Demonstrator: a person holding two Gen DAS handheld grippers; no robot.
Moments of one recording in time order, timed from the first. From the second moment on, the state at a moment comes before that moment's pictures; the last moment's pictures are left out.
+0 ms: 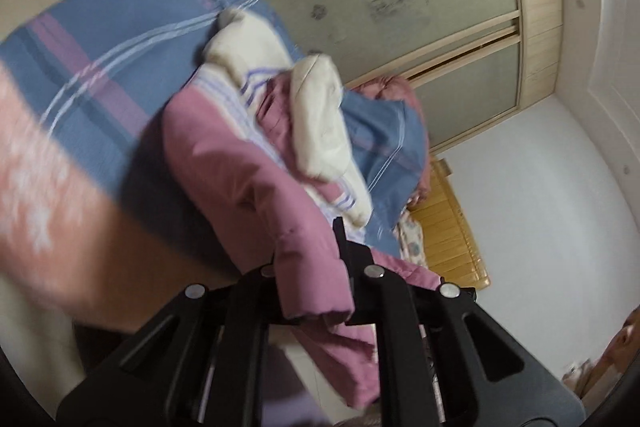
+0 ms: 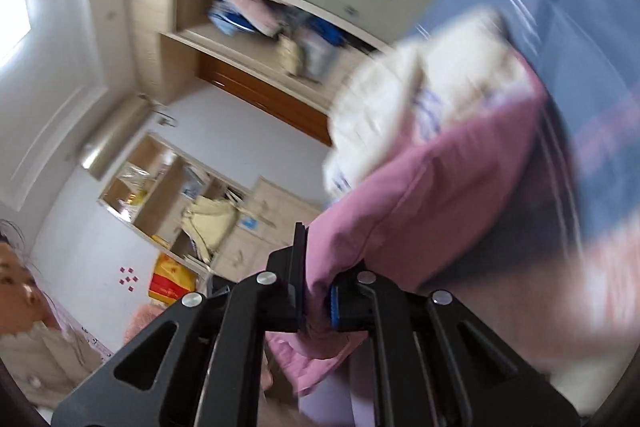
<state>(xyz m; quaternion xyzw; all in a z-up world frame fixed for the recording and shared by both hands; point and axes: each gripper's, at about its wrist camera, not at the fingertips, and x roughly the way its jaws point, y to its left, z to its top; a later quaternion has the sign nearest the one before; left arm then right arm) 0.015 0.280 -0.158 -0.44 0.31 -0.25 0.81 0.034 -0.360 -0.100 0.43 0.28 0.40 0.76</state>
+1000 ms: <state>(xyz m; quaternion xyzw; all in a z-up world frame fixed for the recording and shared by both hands) 0.273 0.288 -0.077 -0.35 0.23 0.04 0.90 0.276 -0.427 -0.127 0.47 0.25 0.11 0.84</state>
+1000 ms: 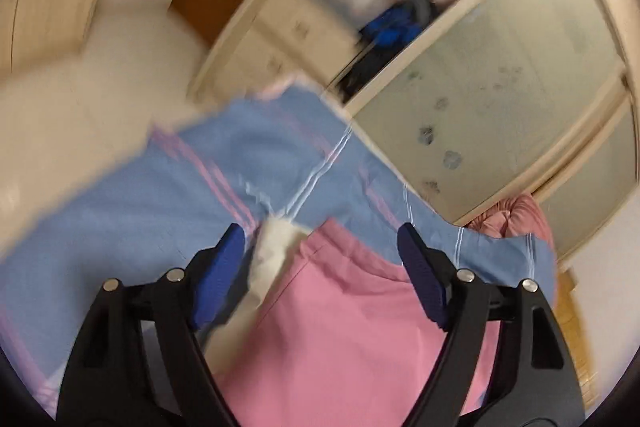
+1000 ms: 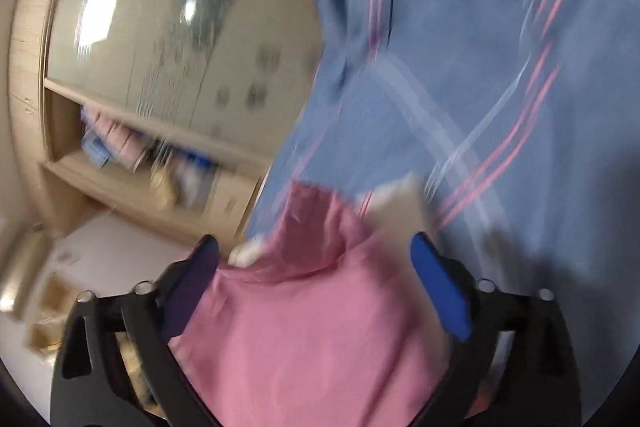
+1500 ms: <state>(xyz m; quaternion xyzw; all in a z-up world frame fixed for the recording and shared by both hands) 0.267 0.058 -0.131 -0.06 0.29 0.01 0.96 0.292 -0.106 -0.083 -0.02 0.34 0.25 0.91</state>
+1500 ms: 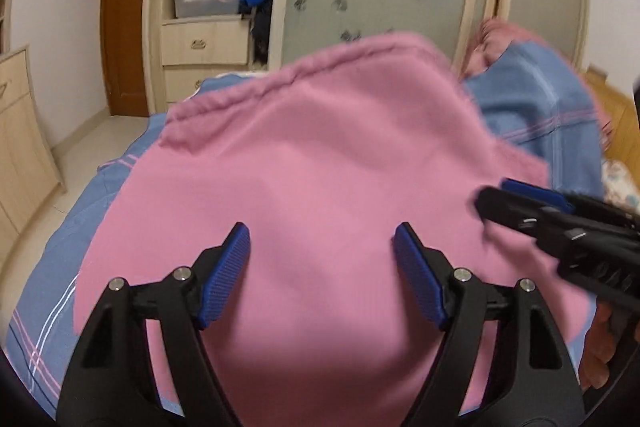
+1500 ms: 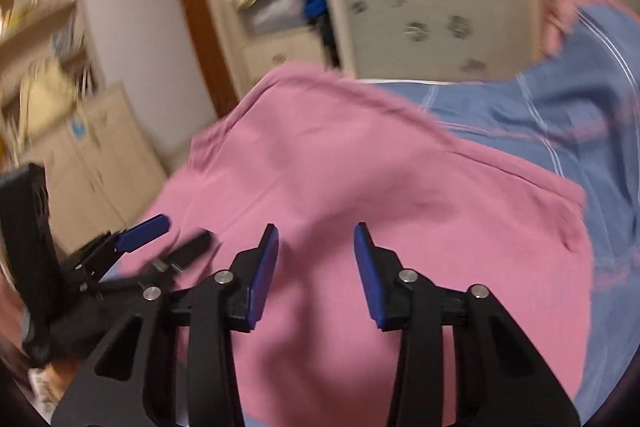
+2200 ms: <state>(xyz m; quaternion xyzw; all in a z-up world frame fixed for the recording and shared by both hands) 0.289 0.115 -0.164 -0.08 0.35 0.08 0.93 0.356 -0.065 -0.096 -0.03 0.33 0.17 0.93</state>
